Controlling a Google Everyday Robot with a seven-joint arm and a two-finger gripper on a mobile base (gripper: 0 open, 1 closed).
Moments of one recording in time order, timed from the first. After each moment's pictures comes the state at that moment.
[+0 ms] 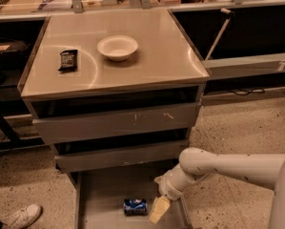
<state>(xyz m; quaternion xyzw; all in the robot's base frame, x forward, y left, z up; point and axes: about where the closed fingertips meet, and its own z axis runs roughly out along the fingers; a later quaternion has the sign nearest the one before) 0.419 -0.044 0.413 -0.56 0.77 0.30 0.11</state>
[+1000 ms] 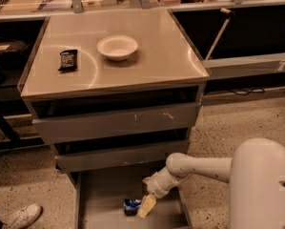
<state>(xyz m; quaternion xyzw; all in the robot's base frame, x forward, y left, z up) 0.465 0.003 0.311 -0.56 0.75 0.34 0.13</state>
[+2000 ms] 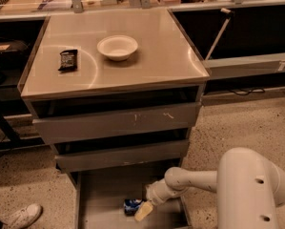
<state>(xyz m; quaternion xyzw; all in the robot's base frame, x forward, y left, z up) 0.478 0.004 0.222 -0.50 0.79 0.32 0.16</state>
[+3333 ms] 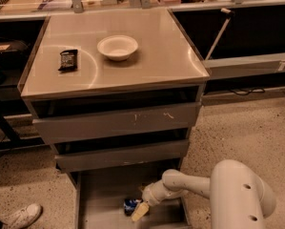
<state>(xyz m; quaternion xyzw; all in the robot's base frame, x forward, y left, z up) 0.489 0.031 0.179 -0.51 0.76 0.37 0.18</state>
